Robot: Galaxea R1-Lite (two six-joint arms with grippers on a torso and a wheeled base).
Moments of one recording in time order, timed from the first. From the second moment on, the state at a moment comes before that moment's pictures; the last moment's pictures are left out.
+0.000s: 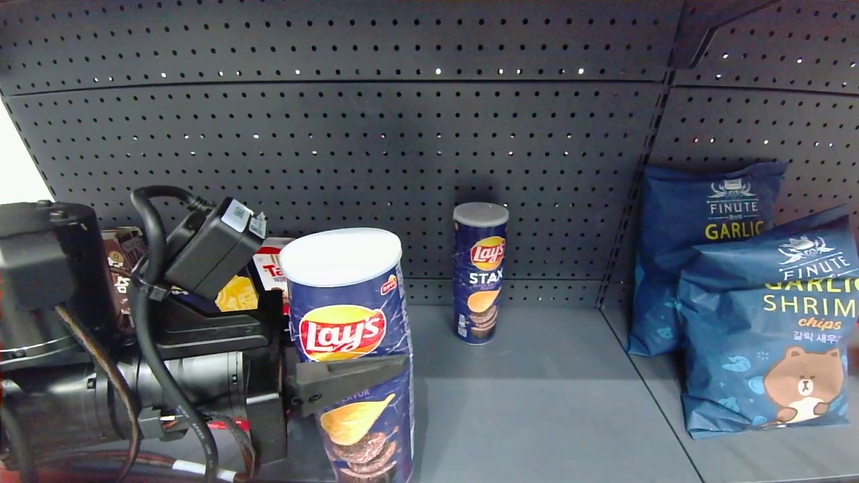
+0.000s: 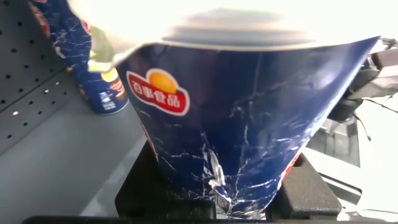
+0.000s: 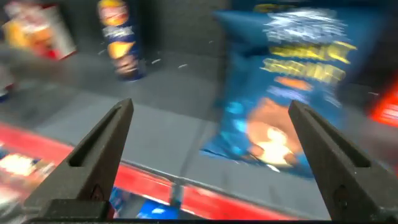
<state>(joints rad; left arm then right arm) -0.53 1.37 -0.64 -0.53 -0.62 0.01 0.16 0.57 -0.49 0.00 0.19 -0.04</state>
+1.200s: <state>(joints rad) -0.52 1.40 -0.64 -0.53 -0.60 0.01 0.57 1.55 -0.63 -0.74 0.12 -0.12</state>
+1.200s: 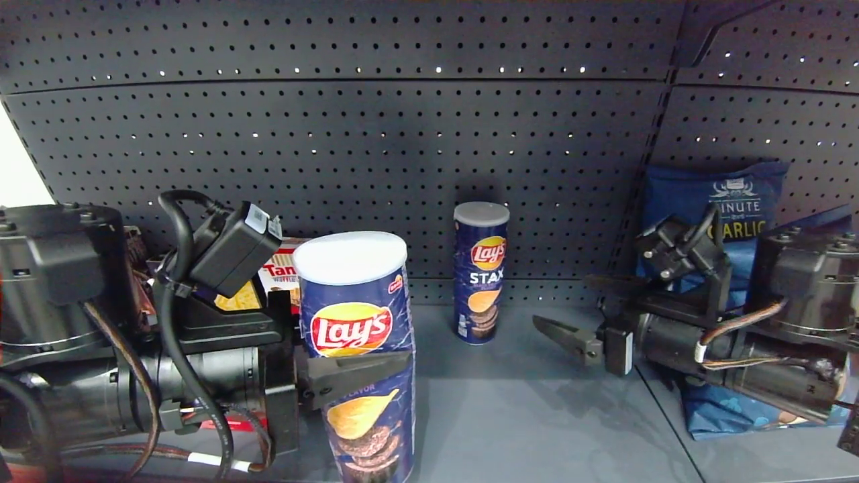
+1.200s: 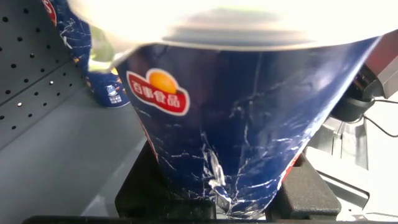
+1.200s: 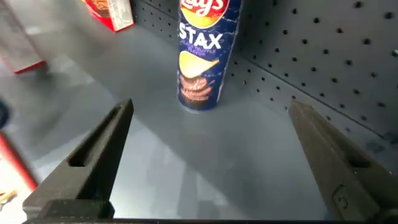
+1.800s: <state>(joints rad) -0.52 1.40 -0.65 -0.53 -0.60 0.01 0.56 1.78 -0.76 -0.81 0.12 -0.12</state>
